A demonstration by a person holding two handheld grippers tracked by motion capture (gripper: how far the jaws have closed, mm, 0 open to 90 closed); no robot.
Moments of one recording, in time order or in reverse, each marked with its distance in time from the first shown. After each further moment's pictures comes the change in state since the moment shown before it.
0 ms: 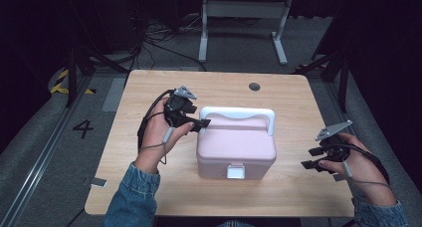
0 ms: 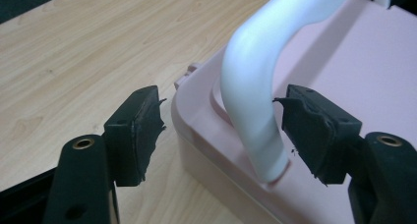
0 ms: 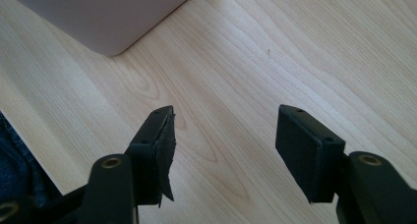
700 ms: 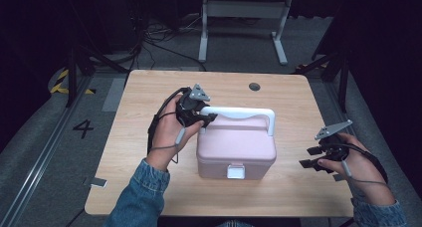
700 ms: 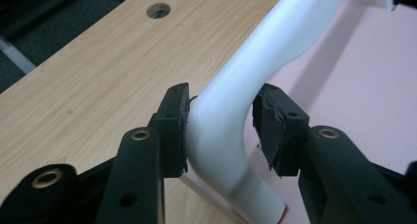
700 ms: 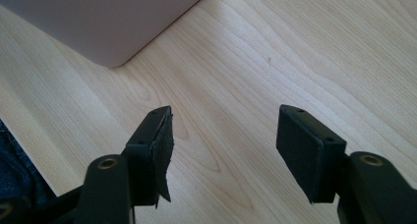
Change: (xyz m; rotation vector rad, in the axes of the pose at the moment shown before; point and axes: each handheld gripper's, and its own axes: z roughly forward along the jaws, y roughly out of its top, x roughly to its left) left arm -0.019 0.019 0.005 -0.013 0.072 0.153; right arm 0.000 0.001 0.003 -0.027 0.006 0.019
